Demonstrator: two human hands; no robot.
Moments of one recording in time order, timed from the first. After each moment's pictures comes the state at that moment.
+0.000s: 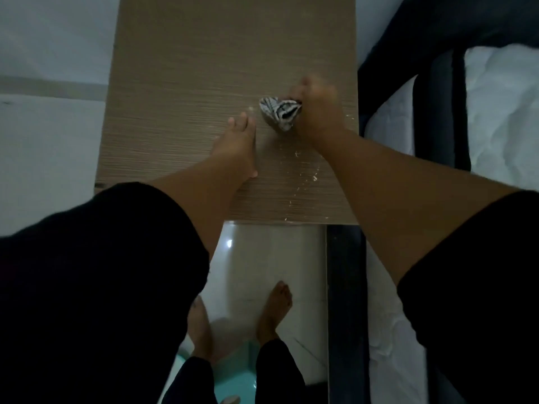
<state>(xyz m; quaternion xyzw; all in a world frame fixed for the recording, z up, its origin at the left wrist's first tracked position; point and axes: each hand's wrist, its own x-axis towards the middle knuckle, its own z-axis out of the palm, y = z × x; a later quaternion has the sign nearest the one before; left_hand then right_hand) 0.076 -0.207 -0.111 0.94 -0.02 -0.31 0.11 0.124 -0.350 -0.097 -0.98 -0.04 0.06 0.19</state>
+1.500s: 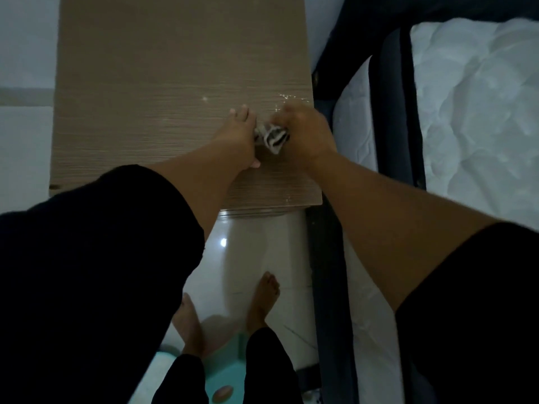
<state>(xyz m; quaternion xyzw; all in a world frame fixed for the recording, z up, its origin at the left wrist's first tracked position) 0.078 -0.277 -0.112 0.94 -0.09 -0.31 0.09 0.058 -0.409 -0.083 -0.98 -0.12 0.06 0.17</state>
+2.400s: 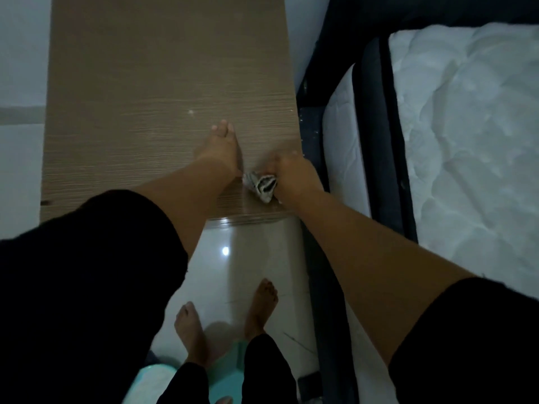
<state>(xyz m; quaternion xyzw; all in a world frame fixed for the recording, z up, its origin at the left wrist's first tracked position) 0.069 -0.281 -0.103 0.94 -0.03 -0.32 0.06 0.018 -0.420 -0.114 -0.97 -0.06 0.18 0.15</state>
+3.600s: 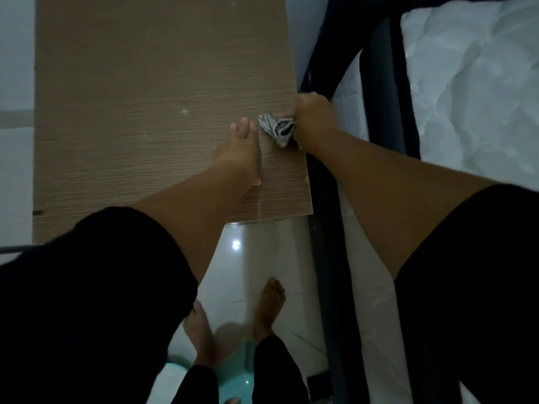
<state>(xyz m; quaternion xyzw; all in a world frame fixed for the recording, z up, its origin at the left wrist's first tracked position) 0.072 -0.312 -0.111 0.93 -0.07 -0.35 0.05 0.108 -0.457 -0.118 -0.97 -0.01 0.14 0.18</state>
